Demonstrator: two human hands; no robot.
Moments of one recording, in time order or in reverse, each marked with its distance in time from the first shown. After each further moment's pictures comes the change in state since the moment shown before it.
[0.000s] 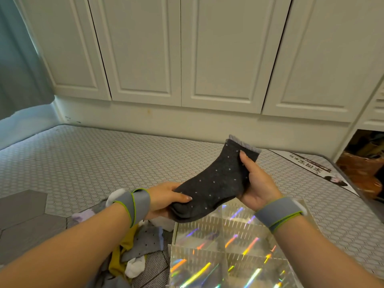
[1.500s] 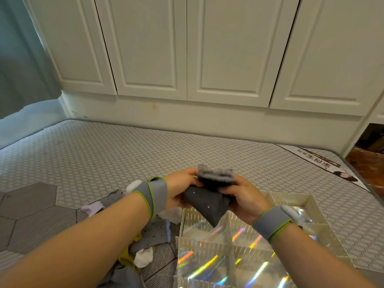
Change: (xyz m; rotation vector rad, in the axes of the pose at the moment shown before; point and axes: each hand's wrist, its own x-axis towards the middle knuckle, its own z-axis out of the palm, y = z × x) left_hand 0.003 0.018 0.024 -0.062 0.095 -0.073; right_hand 0.001 0.057 -0.014 -0.344 -0.215 0.051
